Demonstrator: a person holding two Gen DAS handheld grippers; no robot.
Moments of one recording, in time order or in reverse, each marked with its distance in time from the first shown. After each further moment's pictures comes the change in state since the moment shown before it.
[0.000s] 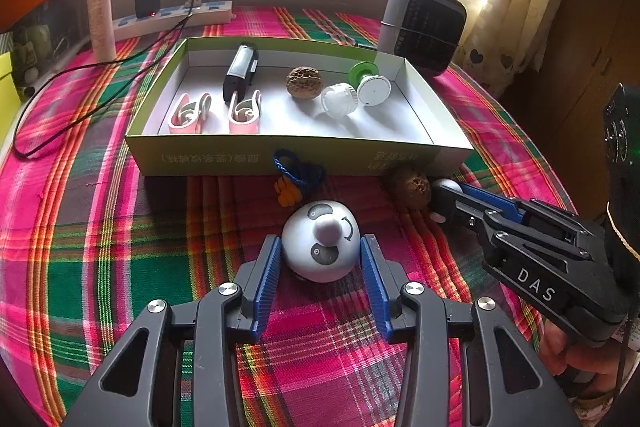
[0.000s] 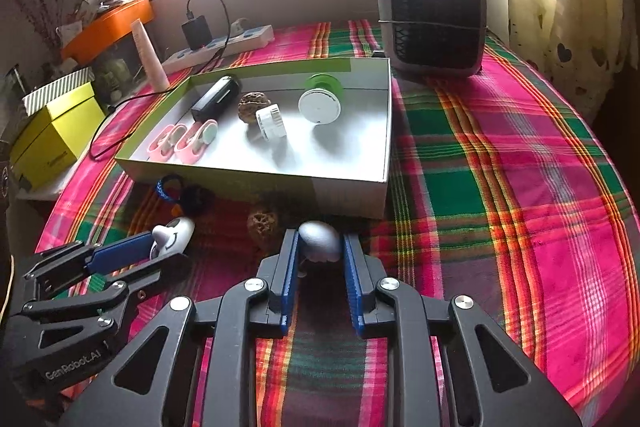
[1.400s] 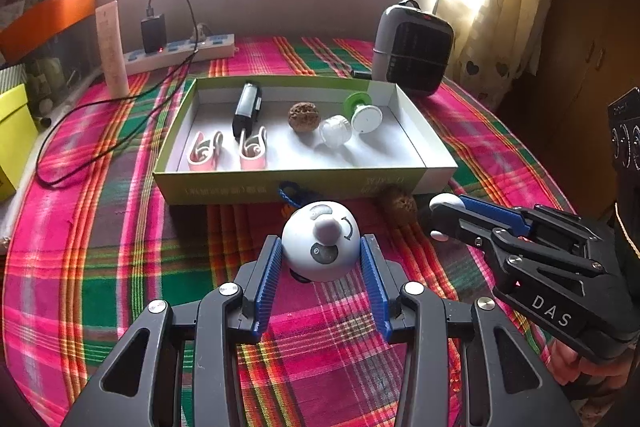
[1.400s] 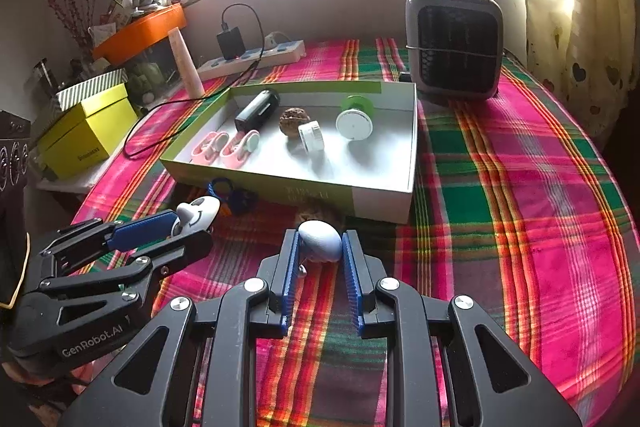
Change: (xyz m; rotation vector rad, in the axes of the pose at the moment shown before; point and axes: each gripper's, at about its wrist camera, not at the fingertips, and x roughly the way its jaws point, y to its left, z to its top) left arm -0.030 -0.006 0.003 0.051 -0.081 0.040; right arm -0.026 0.015 0.001 -0.044 -0.047 0.073
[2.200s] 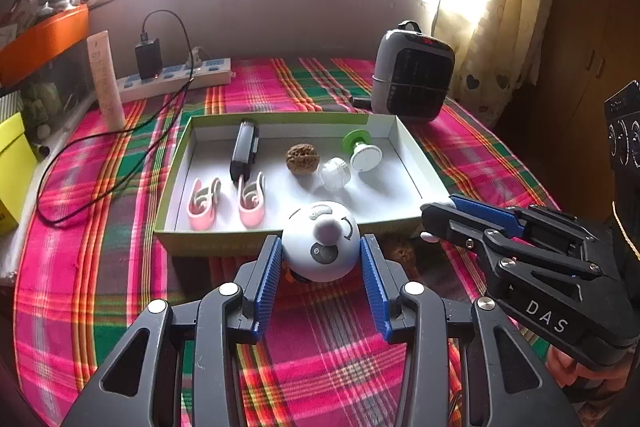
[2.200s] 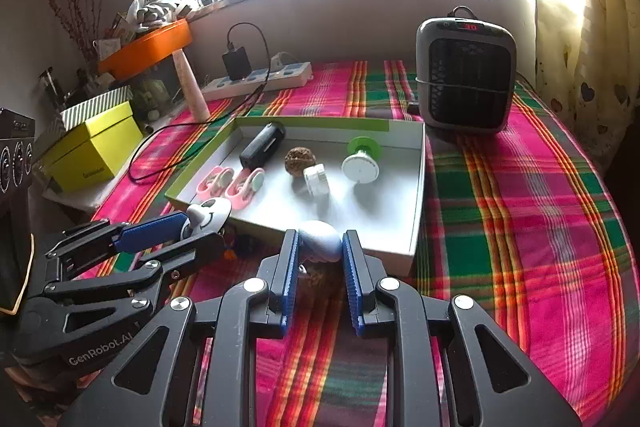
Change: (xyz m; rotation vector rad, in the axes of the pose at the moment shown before) left arm 0.003 -0.001 0.031 0.015 -0.036 0.004; right arm 0.003 -0.002 0.031 -0.013 -0.041 0.023
